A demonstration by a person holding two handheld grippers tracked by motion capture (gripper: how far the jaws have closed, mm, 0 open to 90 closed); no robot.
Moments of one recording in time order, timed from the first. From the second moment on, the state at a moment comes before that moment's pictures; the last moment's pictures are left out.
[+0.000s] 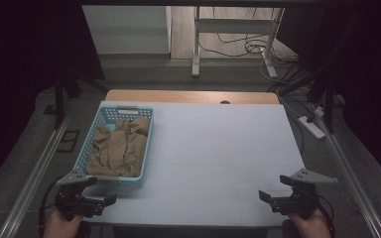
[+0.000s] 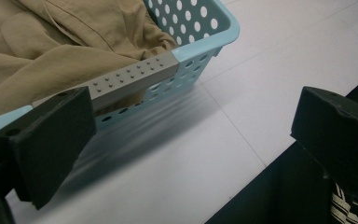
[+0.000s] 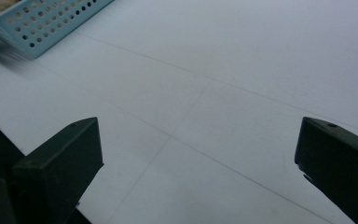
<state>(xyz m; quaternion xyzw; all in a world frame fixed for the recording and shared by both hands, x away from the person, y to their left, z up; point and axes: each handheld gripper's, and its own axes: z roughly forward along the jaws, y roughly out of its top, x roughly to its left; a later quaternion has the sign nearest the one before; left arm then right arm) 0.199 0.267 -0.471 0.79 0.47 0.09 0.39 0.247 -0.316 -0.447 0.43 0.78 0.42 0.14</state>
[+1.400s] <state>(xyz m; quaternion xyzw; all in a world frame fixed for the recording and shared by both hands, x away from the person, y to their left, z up) 0.197 0.264 -0.465 0.78 0.47 0.12 0.39 0.251 -0.315 -0.449 0.42 0.80 0.41 0.13</state>
